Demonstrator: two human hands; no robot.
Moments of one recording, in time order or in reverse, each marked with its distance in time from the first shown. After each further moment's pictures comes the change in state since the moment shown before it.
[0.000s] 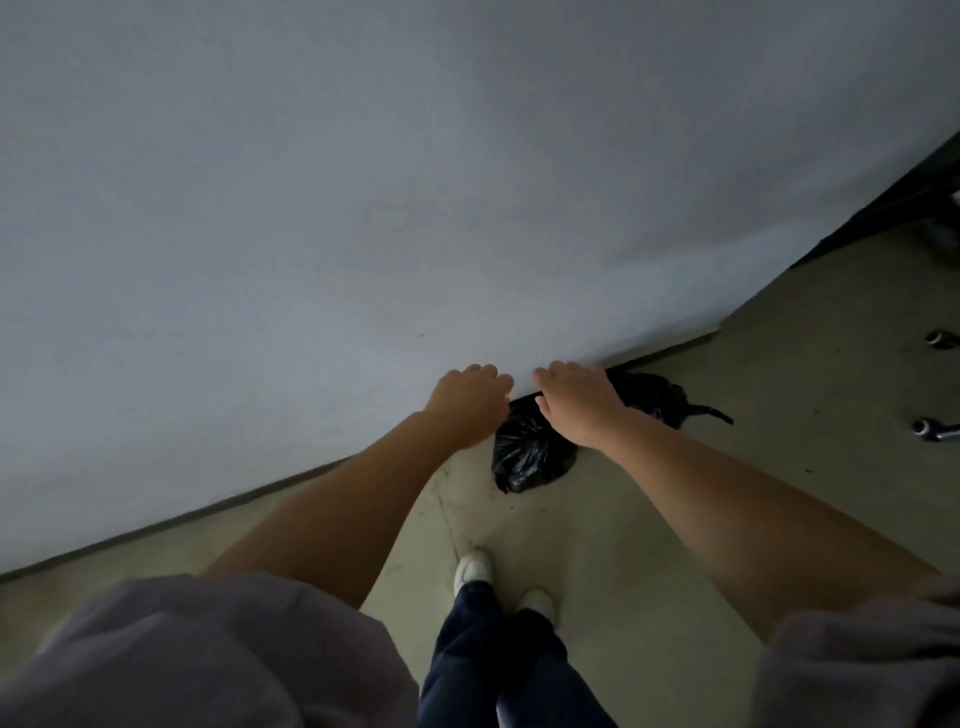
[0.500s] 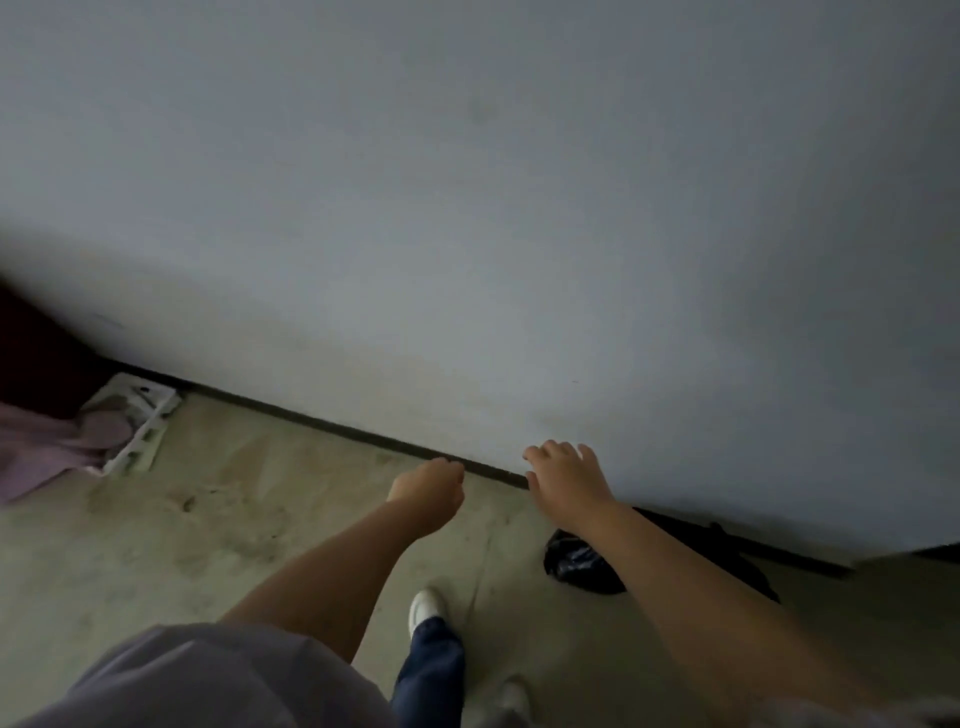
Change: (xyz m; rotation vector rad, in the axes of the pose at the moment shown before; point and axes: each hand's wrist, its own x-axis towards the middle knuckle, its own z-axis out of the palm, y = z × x) left_hand -0.222 0.007 0.038 -0.479 0.111 -0.815; right_hand -0.066 -0.125 -0.032 -0.028 -0.021 -0.483
